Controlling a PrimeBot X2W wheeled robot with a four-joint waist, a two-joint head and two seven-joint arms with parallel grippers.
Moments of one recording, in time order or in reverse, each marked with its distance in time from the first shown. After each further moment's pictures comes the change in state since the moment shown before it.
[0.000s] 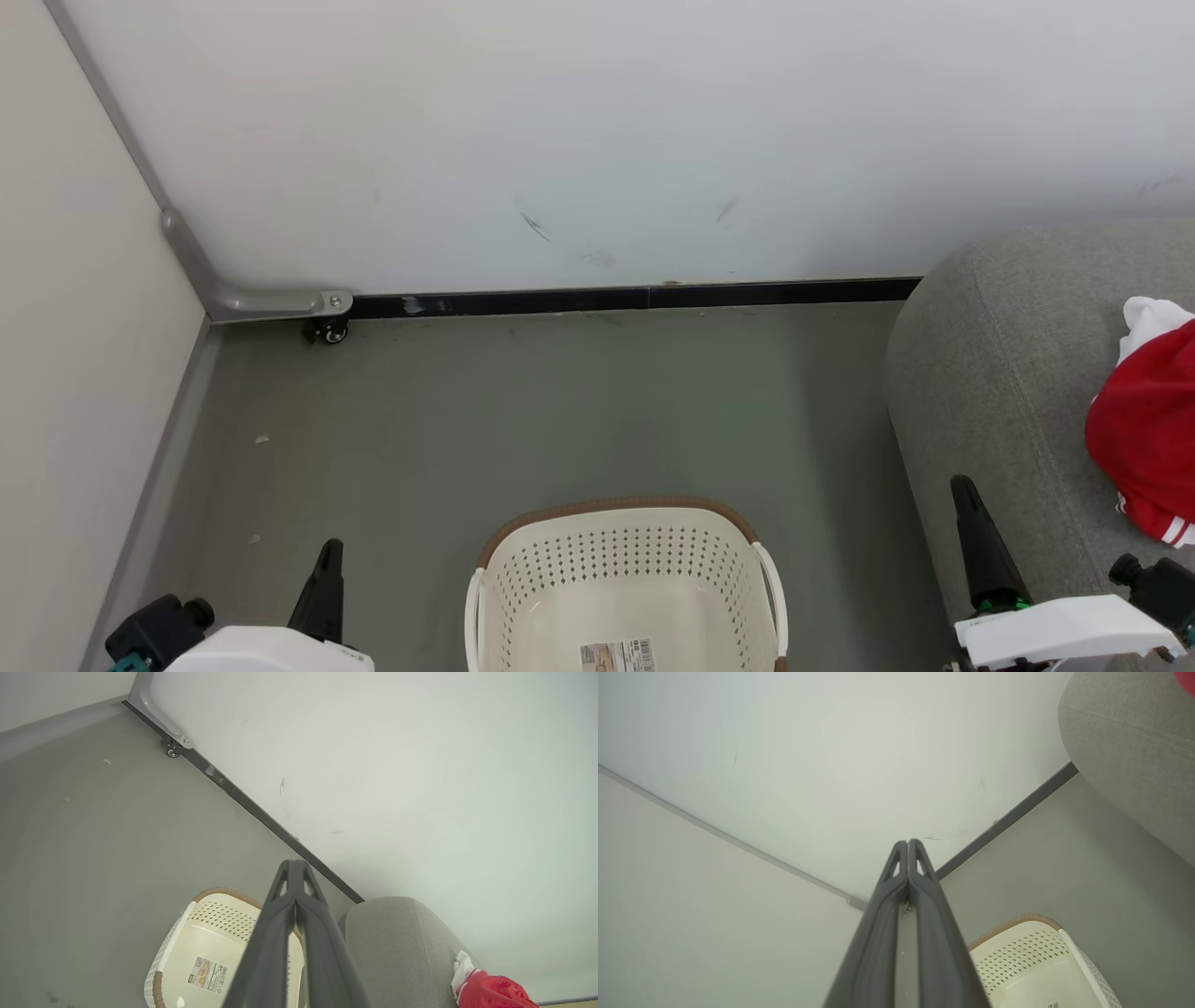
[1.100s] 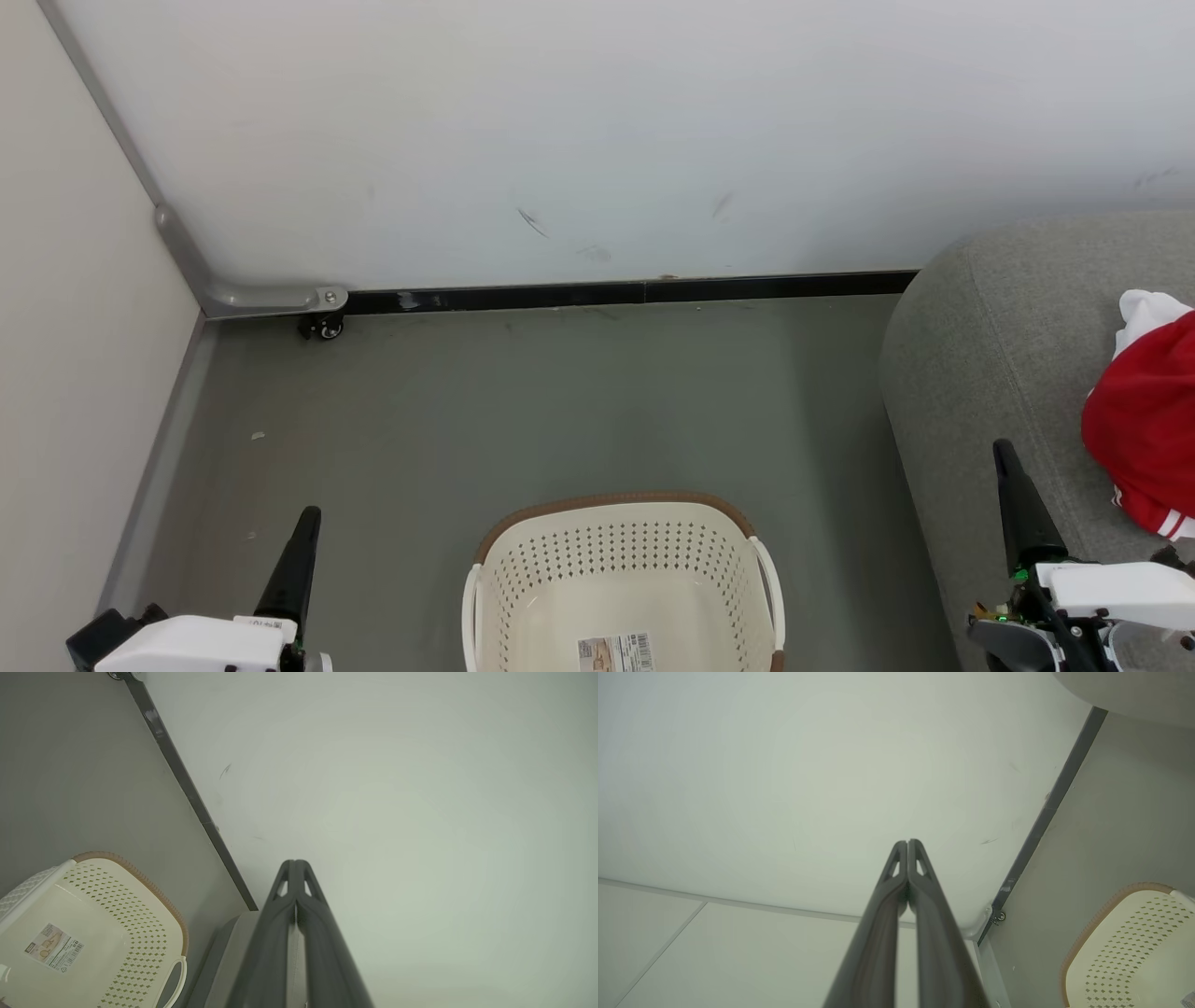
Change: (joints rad) left arm -0.028 -0.043 0.143 0.020 -0.472 -0.161 0.106; right arm -0.063 -0.026 -0.043 0.008 0.528 0.000 0.064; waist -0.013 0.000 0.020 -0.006
